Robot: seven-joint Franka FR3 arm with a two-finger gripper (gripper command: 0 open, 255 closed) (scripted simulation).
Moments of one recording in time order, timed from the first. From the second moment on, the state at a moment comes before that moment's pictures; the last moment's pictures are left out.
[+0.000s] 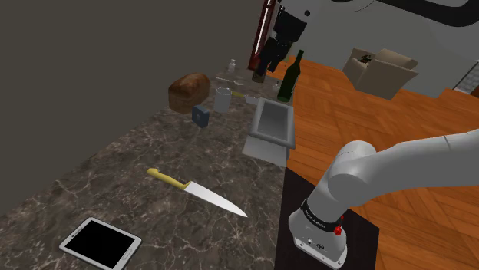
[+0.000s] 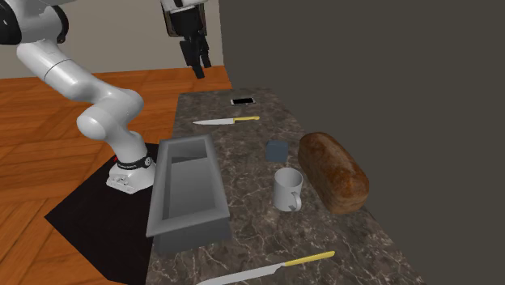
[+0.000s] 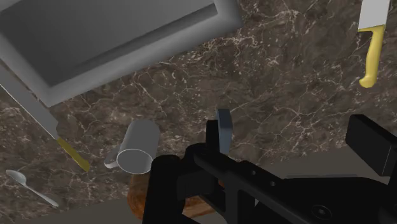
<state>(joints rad) 0.02 -0.77 0.01 -2.26 0.07 1.69 -0.10</state>
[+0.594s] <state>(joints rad) 0.01 -0.55 0.04 -2.25 0.08 1.85 -0.03</state>
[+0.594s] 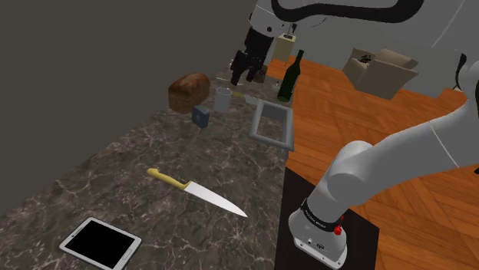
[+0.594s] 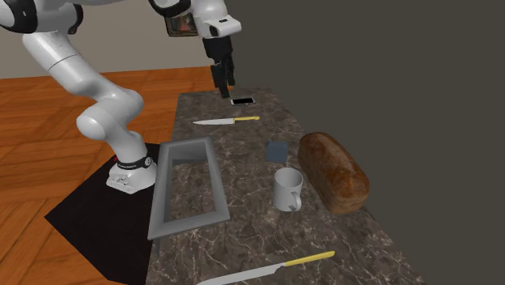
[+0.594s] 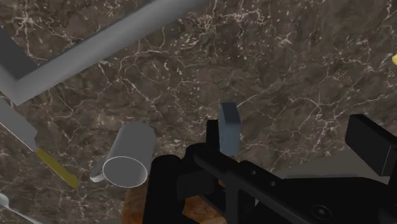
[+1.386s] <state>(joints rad) -0.02 -0.12 0.07 -2.10 0.08 2.06 0.08</state>
